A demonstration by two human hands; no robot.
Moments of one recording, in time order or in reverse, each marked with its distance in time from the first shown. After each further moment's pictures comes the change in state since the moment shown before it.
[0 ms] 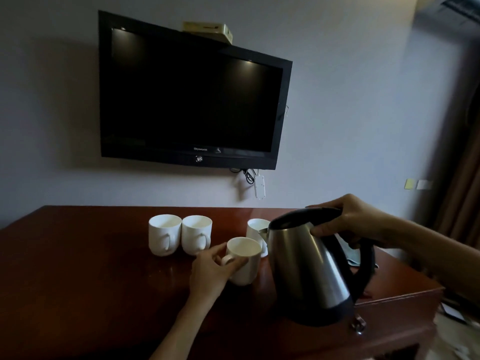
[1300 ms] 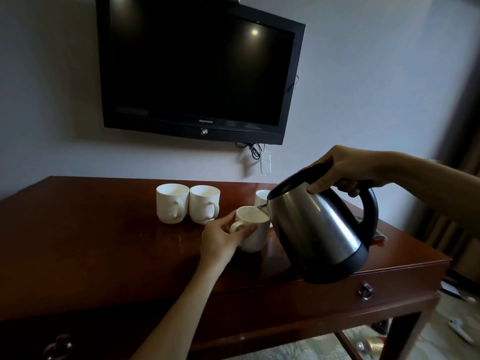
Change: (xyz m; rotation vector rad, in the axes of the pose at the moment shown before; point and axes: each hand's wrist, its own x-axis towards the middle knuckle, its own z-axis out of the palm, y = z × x) left_hand -0.002 -0.021 0.004 -0.171 -0.048 0.018; right_hand 0.034 -0.035 0.006 -0.222 -0.180 0.128
